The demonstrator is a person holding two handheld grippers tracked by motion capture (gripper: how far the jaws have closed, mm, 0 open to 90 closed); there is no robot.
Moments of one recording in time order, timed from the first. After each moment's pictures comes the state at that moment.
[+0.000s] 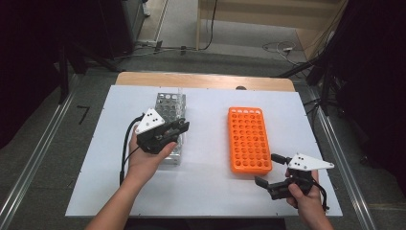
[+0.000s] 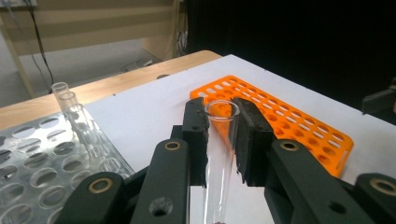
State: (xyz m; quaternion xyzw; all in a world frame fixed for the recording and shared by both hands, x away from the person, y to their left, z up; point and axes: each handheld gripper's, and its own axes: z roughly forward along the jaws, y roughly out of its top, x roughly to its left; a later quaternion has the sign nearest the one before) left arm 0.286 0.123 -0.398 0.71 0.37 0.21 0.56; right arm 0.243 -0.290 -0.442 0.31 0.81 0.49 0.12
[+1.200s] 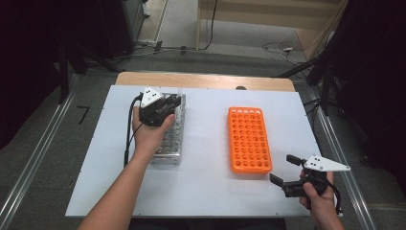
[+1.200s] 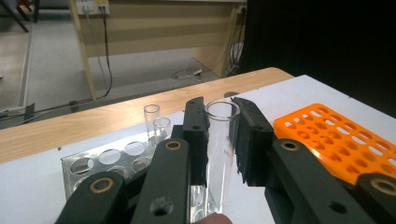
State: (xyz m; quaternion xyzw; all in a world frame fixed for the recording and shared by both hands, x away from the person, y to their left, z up) left arm 0.359 0.135 -0.412 0.67 0.44 0.28 0.54; right arm 0.248 -0.329 -0.452 0.35 0.79 0.48 0.14
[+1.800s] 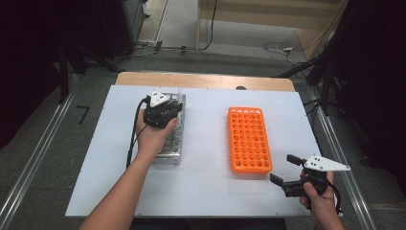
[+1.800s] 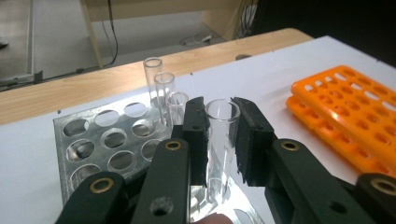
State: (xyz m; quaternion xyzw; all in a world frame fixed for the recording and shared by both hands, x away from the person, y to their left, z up) left arm 0.365 0.125 -0.427 0.71 0.46 0.26 0.47; right arm 0.249 -0.330 -0.453 0.36 0.79 0.48 0.14
